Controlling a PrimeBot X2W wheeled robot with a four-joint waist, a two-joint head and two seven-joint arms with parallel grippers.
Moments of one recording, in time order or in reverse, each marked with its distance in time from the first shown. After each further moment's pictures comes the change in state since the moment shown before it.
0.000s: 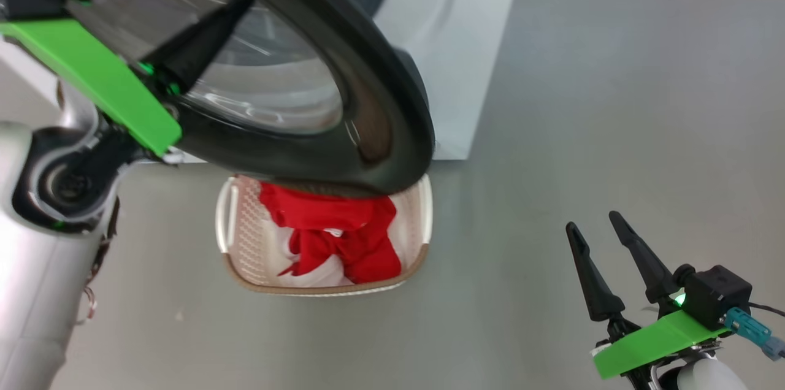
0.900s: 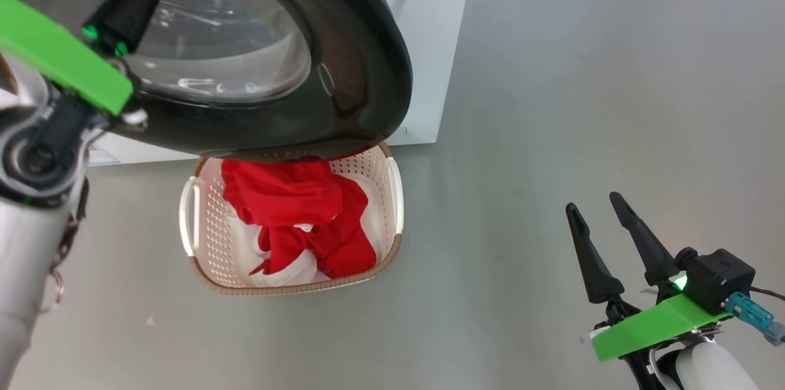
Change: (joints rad) left arm -0.106 0.067 -0.085 0.133 -0.120 0.000 -0.208; right arm -0.043 0.013 -0.008 0.001 0.000 0.000 0.000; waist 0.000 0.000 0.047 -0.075
